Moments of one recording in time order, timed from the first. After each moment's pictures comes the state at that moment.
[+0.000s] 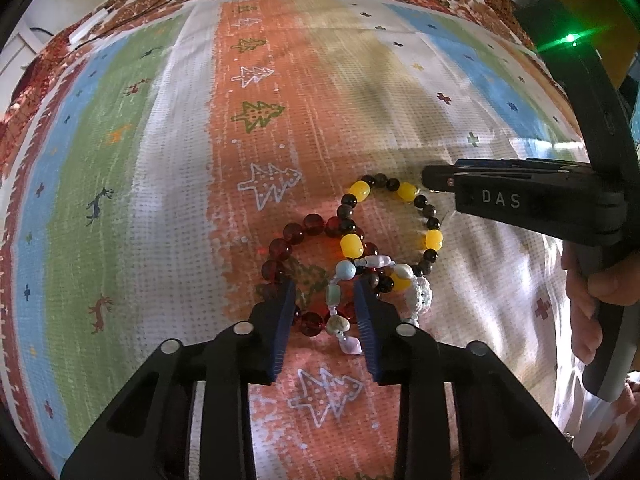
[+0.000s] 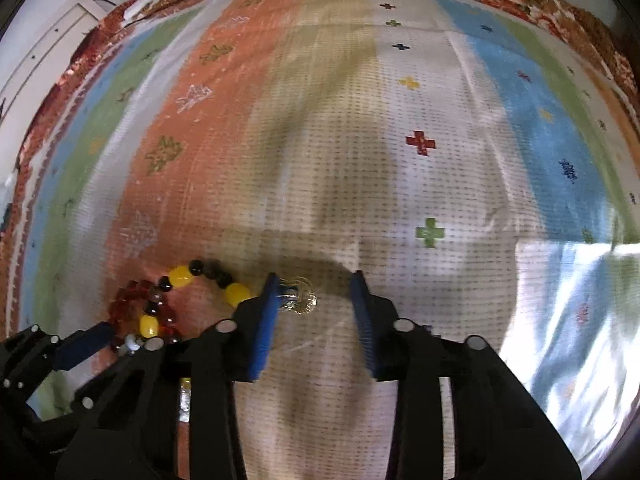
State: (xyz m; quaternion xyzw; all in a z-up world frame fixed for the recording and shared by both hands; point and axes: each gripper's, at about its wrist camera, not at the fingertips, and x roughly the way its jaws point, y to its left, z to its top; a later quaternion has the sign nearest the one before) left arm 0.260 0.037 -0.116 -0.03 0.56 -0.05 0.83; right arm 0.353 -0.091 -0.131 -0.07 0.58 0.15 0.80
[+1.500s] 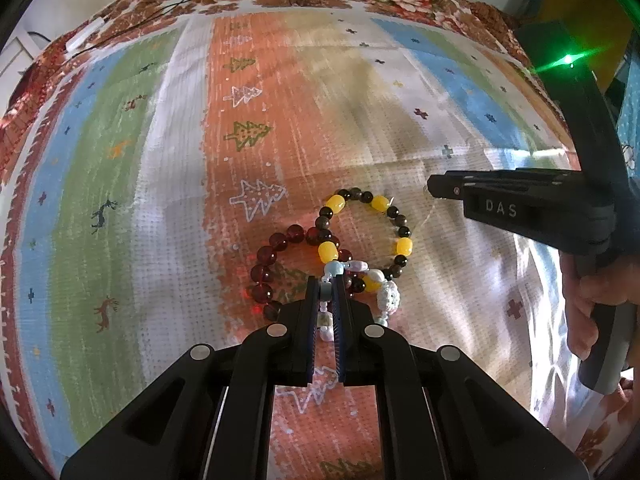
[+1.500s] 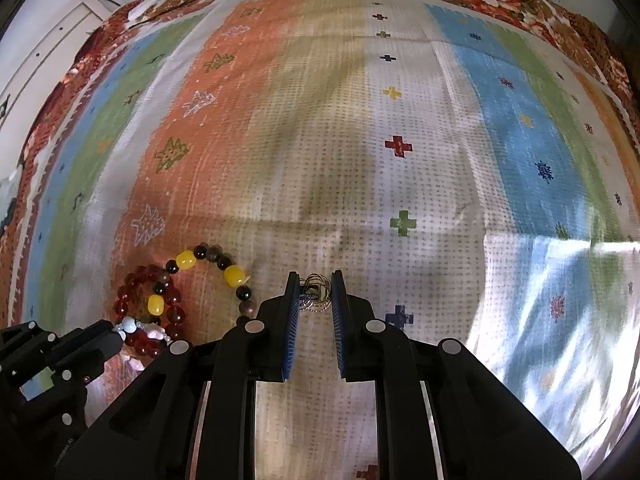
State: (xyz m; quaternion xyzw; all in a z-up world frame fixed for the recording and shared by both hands) left arm 0.252 0.034 -0.093 -0.04 0.54 -0.07 0.84; right arm 0.339 -0.102 -0.111 -0.07 0.58 0.15 0.80
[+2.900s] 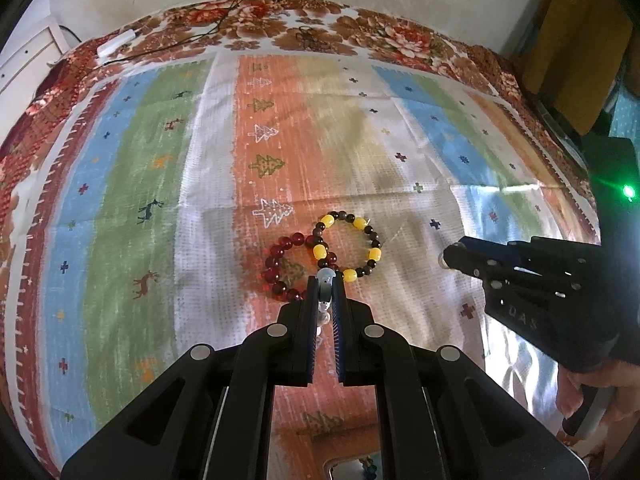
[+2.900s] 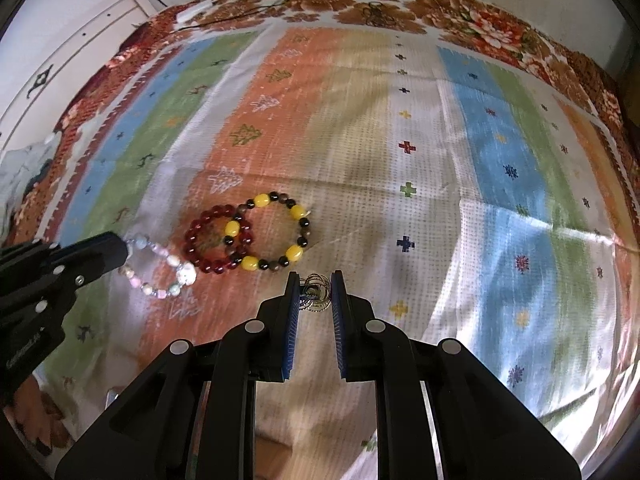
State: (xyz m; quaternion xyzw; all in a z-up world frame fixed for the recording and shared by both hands) left arm 0.203 0.045 -0.034 -0.08 0.49 -0.05 0.86; right arm 0.251 -0.105 -0.053 -0.10 0.53 0.19 0.82
